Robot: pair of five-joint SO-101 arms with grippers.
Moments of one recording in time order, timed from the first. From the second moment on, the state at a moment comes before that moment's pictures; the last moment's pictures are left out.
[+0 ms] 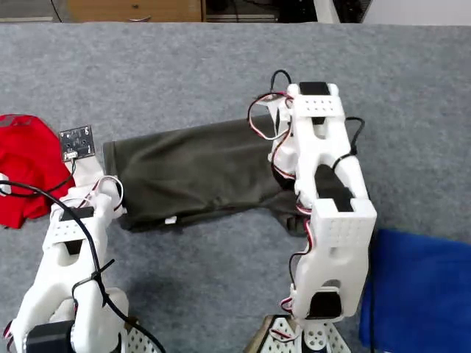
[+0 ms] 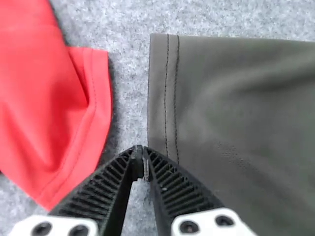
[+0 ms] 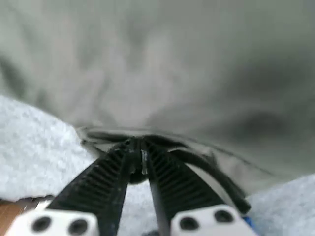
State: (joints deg) left arm -13.3 -31.3 70.7 19.3 -5.4; right arm -4.7 33.7 -16.0 99.1 19.8
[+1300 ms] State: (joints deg) left arm -13.3 -31.2 63.7 27.6 -4.3; right arm -1.2 31.8 -3.6 89.6 23.3
